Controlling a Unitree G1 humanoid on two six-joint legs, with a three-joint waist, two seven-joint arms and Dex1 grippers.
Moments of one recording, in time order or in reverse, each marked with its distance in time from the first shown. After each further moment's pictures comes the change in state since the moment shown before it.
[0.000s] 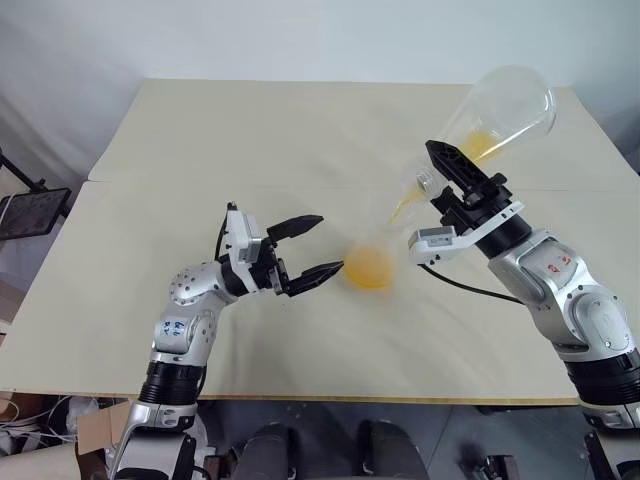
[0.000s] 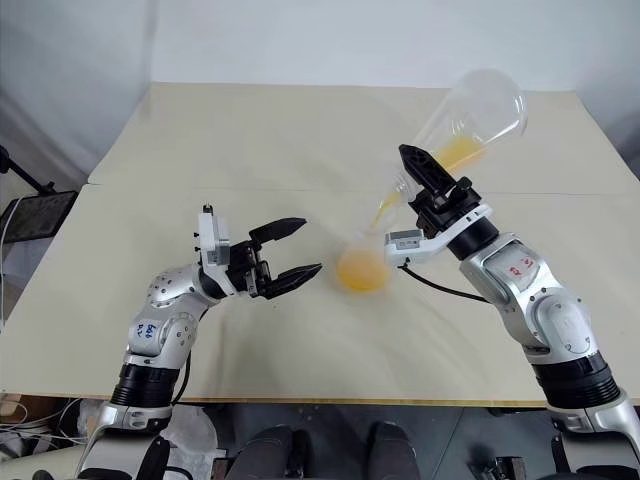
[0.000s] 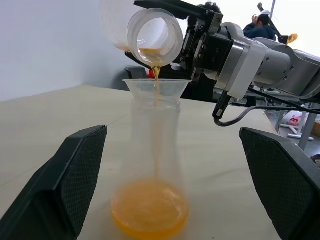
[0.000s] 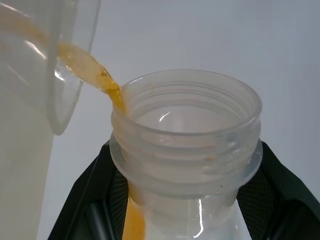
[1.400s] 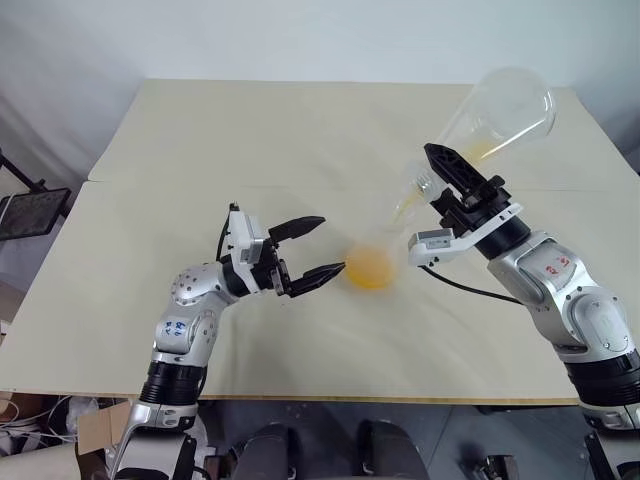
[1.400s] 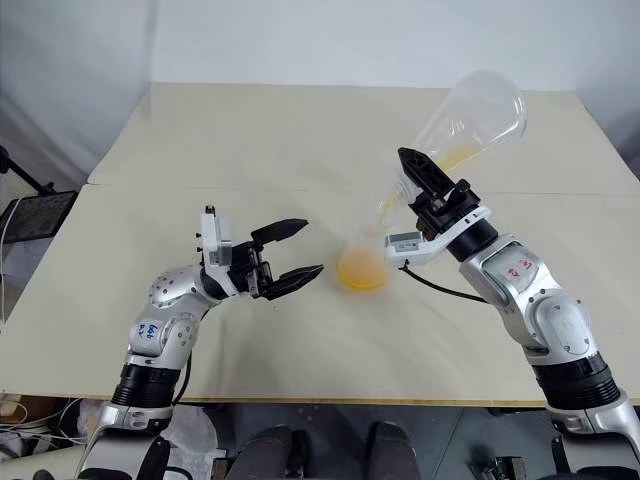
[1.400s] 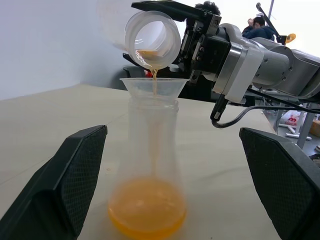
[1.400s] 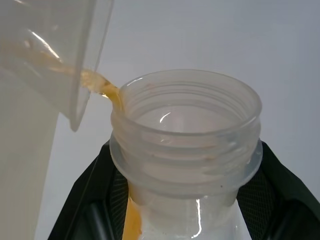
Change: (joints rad) left arm 0.000 -0.001 -0.009 0.000 0.000 0.000 0.003; right arm 0.006 0.000 0.001 -0.001 -0.027 -0.002 0.000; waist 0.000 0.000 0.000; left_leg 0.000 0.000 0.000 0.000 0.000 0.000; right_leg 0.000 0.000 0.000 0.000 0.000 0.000
